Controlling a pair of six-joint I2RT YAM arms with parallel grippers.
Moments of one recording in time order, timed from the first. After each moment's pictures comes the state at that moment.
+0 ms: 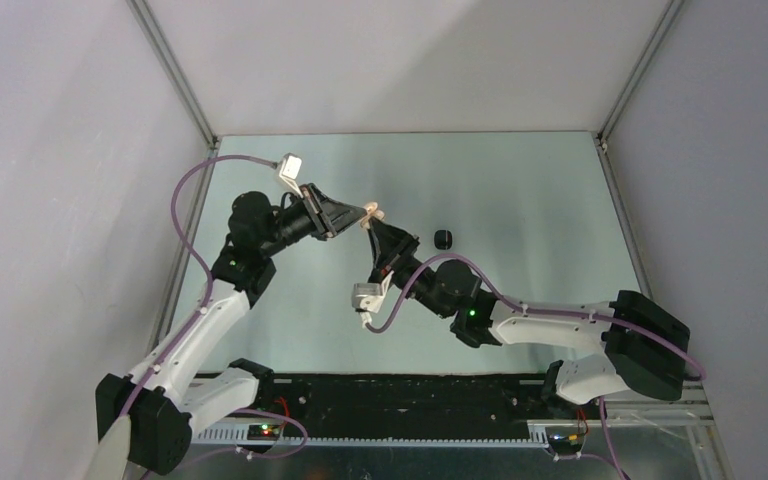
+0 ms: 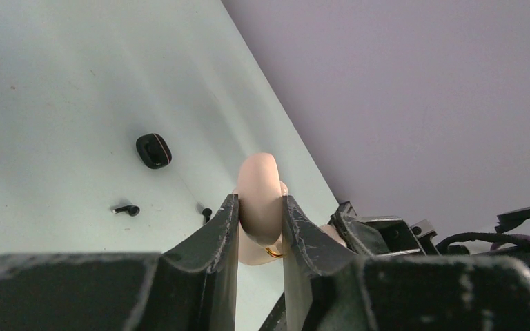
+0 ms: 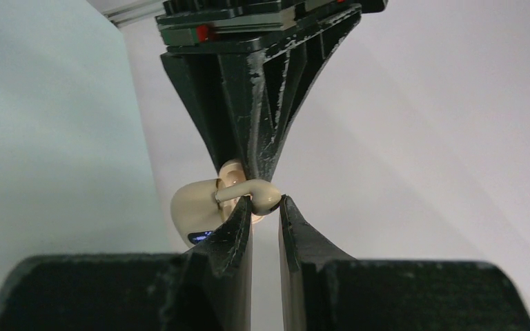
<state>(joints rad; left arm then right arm) -0.34 1.01 0.78 0.16 0.55 -0.77 1.13 1.38 0.73 0.85 0.19 -1.39</state>
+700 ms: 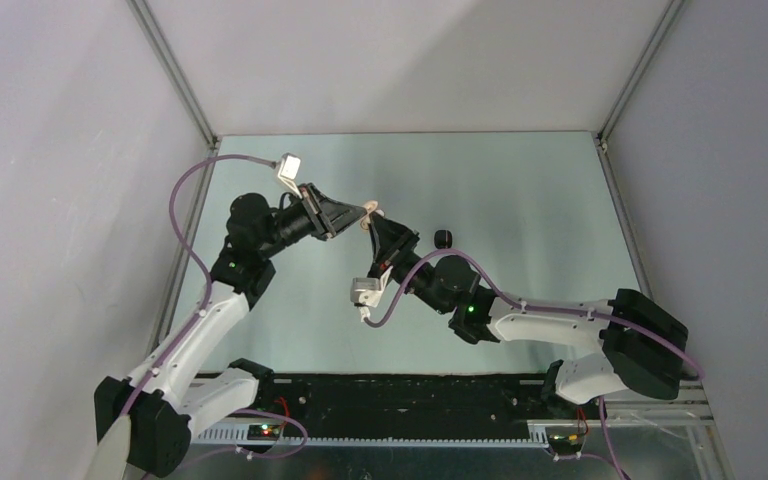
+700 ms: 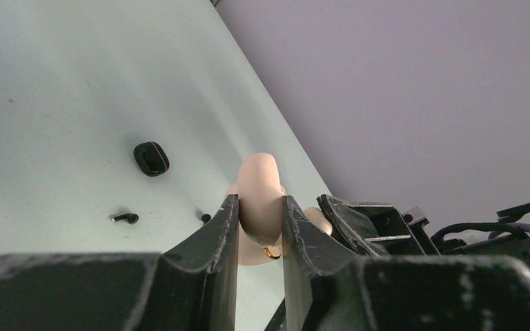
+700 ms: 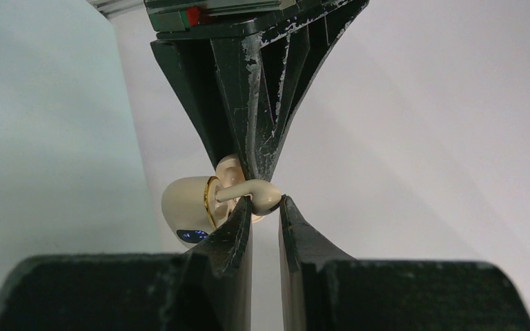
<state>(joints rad) -0.34 1.00 0.78 0.18 0.55 -0.76 1.12 1.40 0.76 0.85 0.19 -1.40</state>
